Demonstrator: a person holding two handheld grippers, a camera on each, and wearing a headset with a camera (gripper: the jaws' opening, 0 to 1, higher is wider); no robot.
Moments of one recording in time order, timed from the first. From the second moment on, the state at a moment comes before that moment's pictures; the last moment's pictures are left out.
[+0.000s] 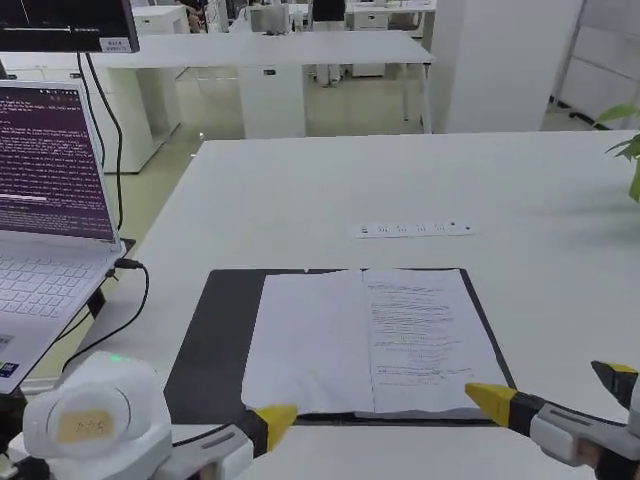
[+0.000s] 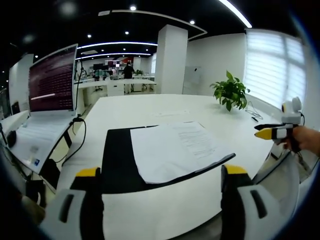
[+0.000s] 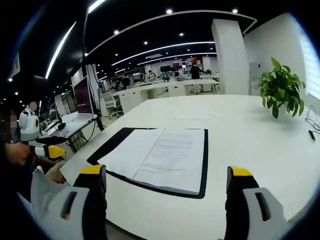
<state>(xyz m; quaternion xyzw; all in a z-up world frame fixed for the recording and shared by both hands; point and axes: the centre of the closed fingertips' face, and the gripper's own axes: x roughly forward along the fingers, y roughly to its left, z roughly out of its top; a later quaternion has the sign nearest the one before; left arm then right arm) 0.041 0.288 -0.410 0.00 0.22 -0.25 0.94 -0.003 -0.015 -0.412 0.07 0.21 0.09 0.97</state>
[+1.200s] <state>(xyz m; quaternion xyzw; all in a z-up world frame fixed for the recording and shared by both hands) 0.087 0.087 -0.479 0.05 0.26 -0.40 0.88 0.005 -0.037 -0.435 0.08 0.23 0.11 0.96</state>
